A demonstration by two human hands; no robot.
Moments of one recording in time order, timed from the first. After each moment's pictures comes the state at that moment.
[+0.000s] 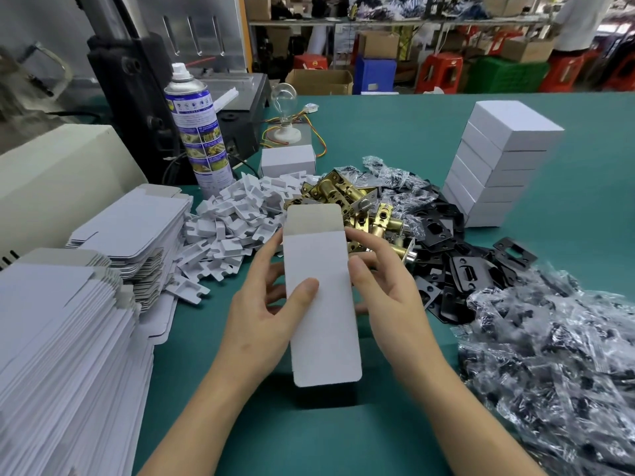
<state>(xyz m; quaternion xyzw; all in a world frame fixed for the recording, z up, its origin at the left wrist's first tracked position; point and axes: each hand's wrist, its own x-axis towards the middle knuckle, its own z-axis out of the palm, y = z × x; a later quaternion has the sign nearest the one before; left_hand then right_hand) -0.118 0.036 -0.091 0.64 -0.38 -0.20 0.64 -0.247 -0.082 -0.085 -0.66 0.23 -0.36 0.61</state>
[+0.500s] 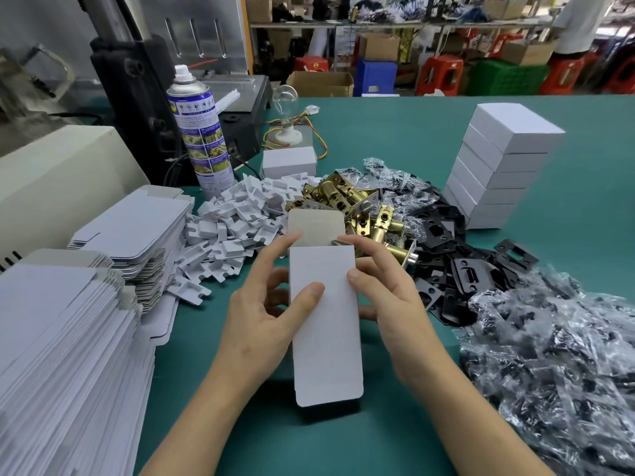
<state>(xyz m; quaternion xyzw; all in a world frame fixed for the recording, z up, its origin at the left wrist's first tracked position) -0.118 0.041 -0.088 0.64 -0.41 -0.18 0.62 -0.249 -0.081 -0.078 -0.63 0.20 -0.32 0.68</state>
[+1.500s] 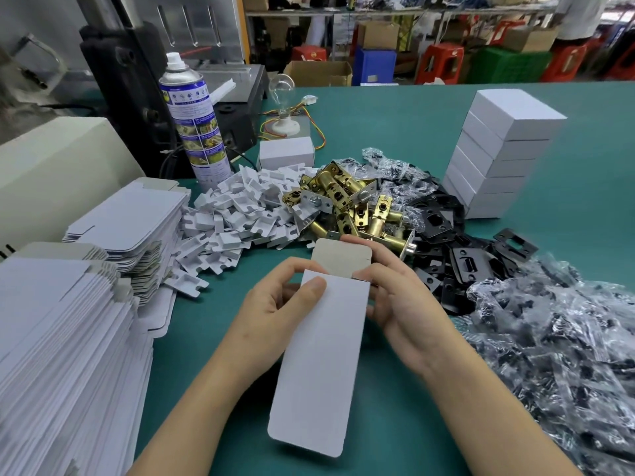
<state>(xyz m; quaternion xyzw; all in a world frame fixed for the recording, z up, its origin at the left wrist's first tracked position) -0.115 0.038 -0.095 0.63 -0.37 -0.37 0.57 -0.255 -0.090 -0.073 -0.50 0.24 -0.24 0.80</state>
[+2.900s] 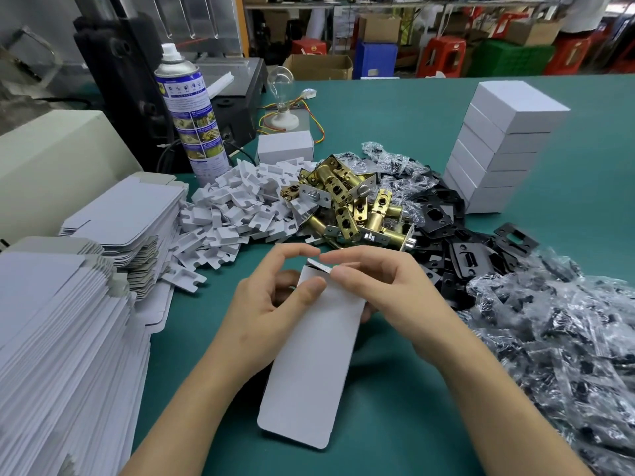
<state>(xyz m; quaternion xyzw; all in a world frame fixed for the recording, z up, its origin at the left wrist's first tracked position) -0.117 0.042 -0.088 0.65 -0.45 -0.26 0.55 -0.263 -0.090 -0.062 -0.71 0.22 -0.21 0.64</state>
